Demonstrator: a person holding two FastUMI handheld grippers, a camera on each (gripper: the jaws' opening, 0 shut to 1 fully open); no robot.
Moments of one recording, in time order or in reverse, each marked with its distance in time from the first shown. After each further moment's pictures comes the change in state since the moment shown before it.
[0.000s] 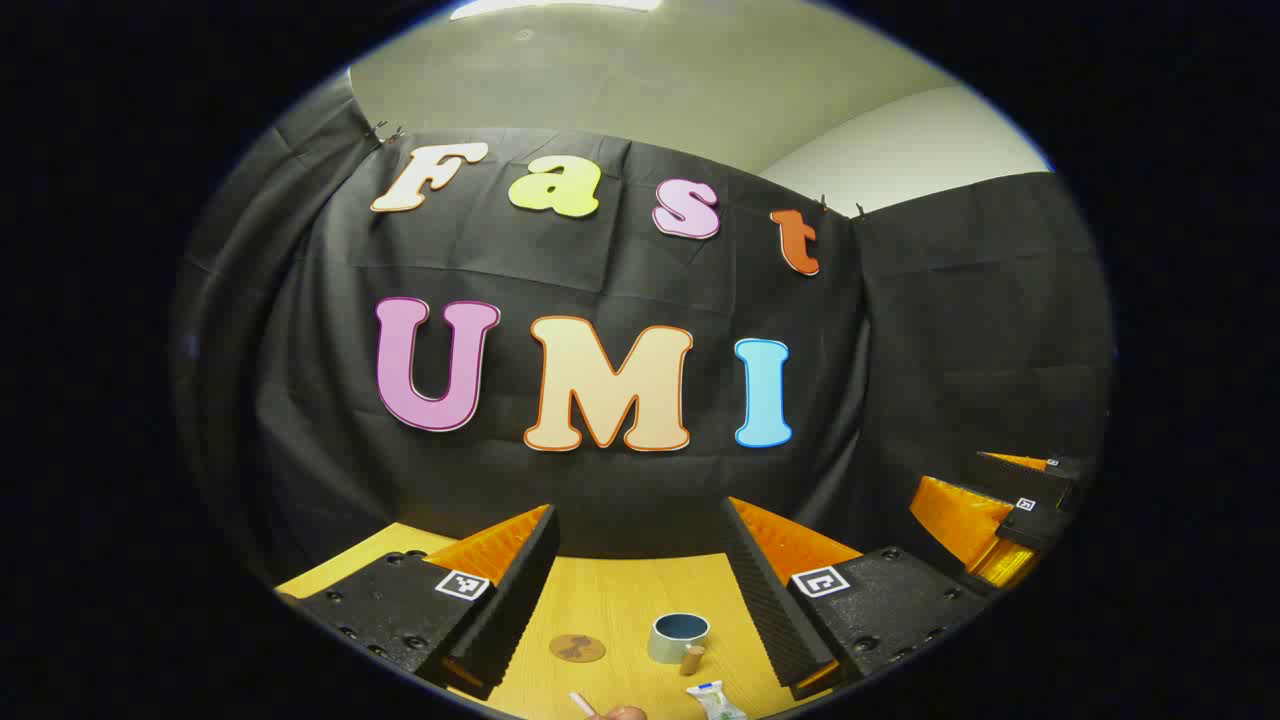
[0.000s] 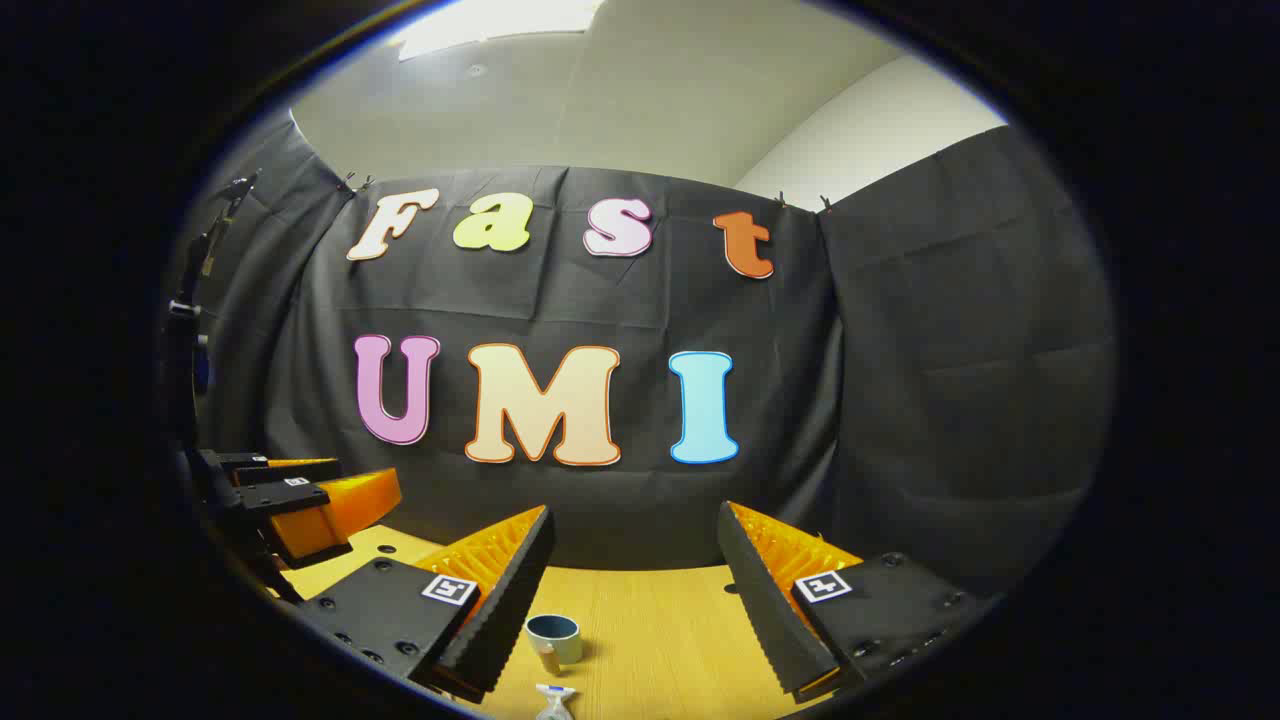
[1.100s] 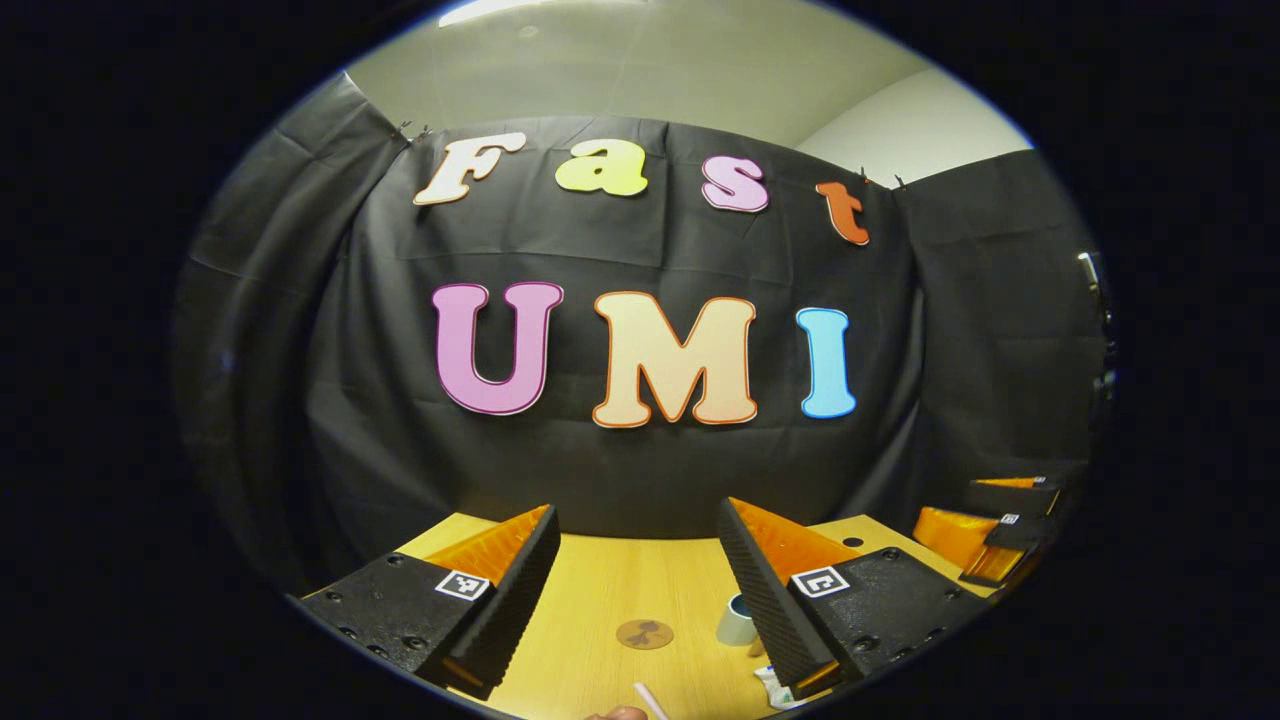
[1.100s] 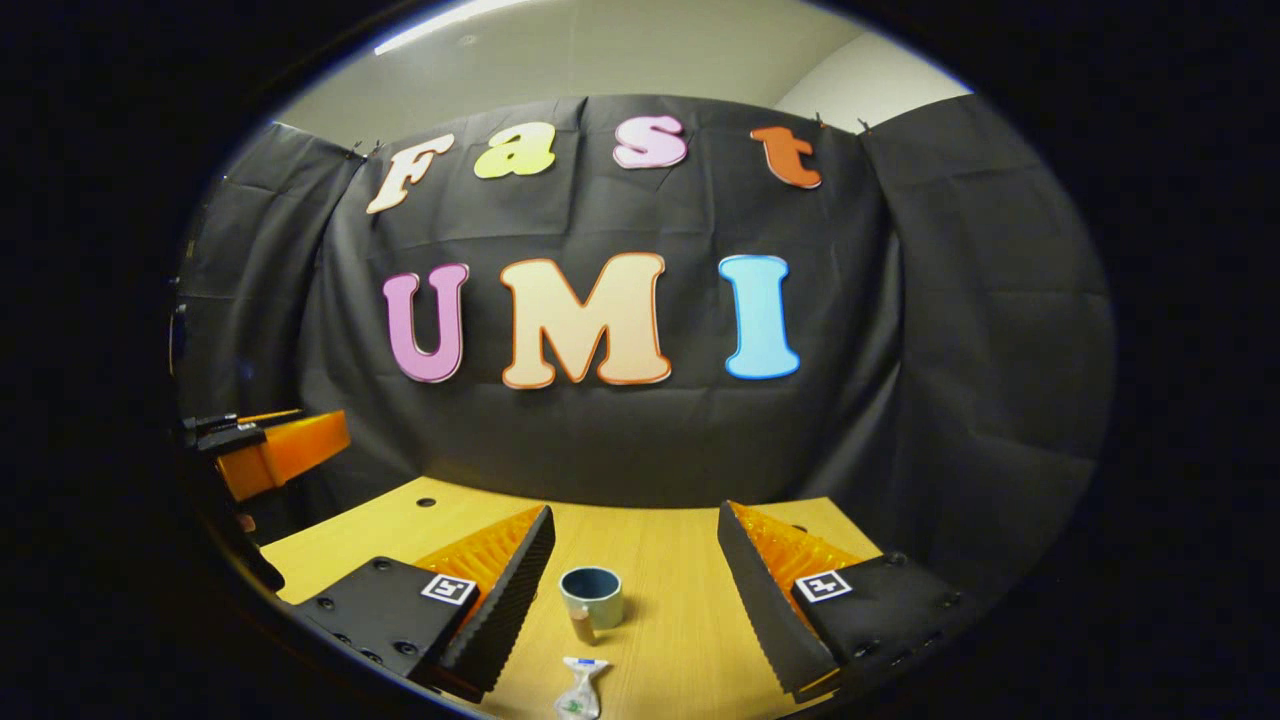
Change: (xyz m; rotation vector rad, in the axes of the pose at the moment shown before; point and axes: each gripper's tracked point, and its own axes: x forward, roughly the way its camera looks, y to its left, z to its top) left arm -0.012 0.072 -0.026 0.060 0.063 0.162; right arm 0.036 0.046 -0.112 0.047 0.291 0.171
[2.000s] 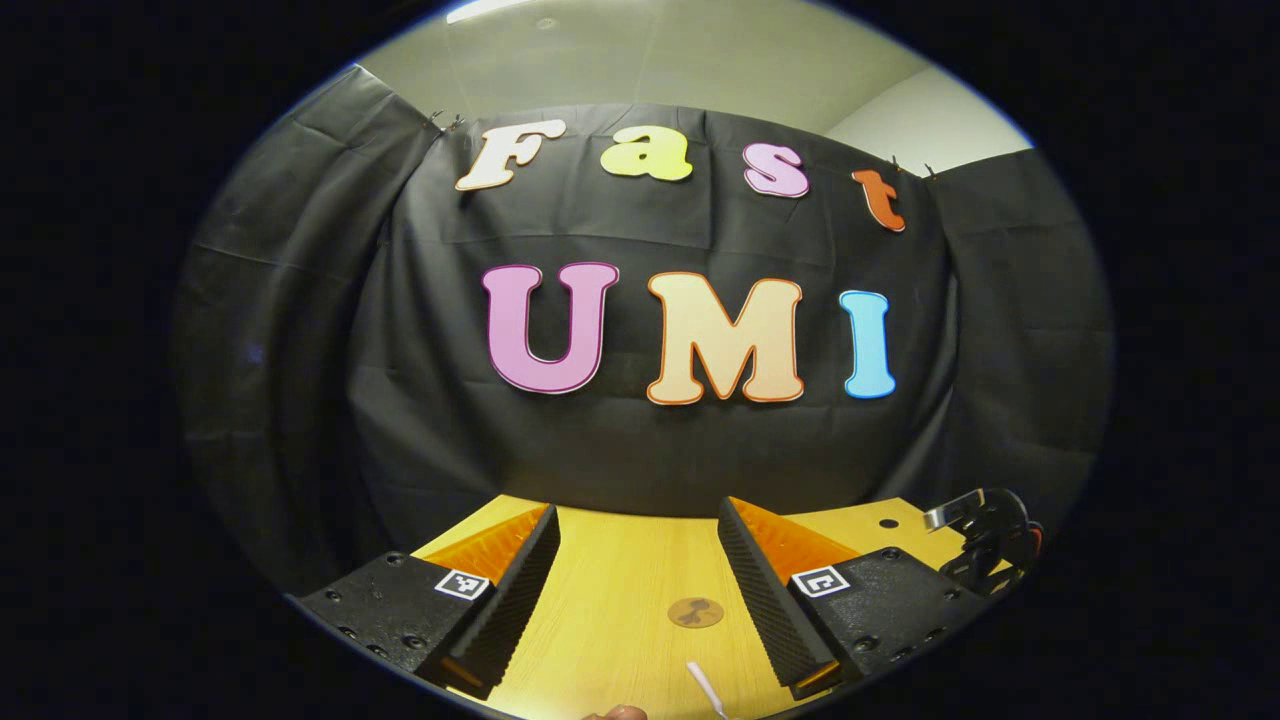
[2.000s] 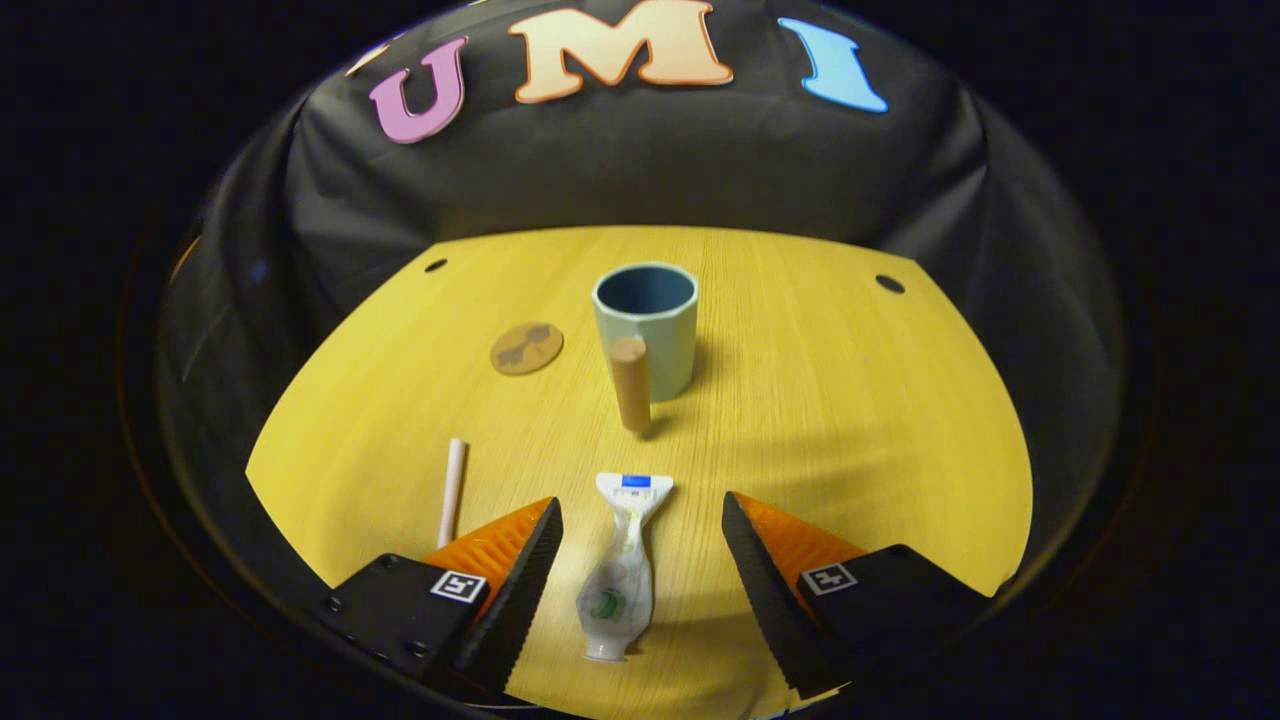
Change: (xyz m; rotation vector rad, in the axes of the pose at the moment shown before) left arm -0.025 0.059 -0.024 -0.001 0.067 0.095; right arm 0.001 0.034 -0.271 -0.026 0.784 0.063
